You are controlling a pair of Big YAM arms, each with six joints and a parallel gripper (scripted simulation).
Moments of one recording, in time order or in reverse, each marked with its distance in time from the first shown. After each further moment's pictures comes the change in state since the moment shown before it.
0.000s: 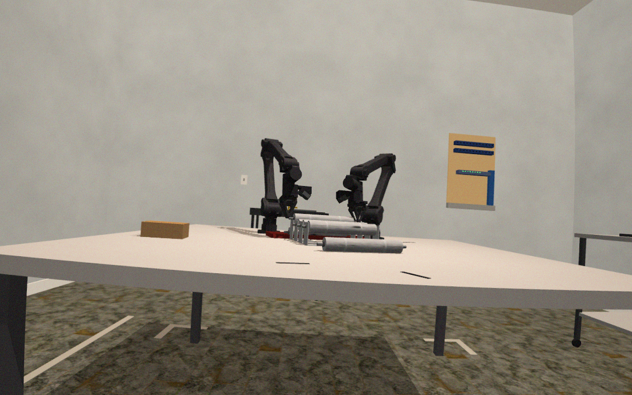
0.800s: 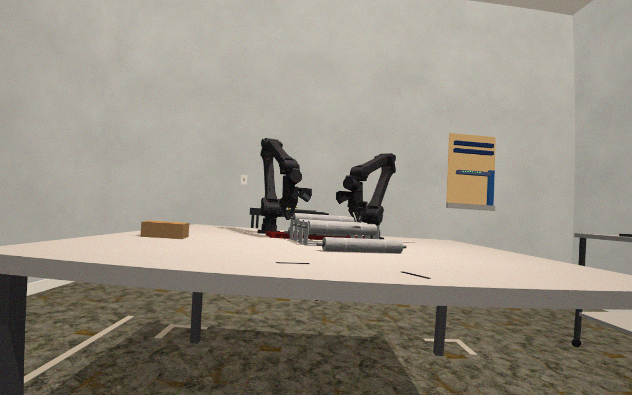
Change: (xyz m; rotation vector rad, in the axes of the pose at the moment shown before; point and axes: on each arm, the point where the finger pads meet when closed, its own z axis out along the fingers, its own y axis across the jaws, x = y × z) left arm 0.001 -0.002 0.002 0.004 0.005 0.002; right arm -0.003 0.010 0.008 -0.025 -0.004 -0.010
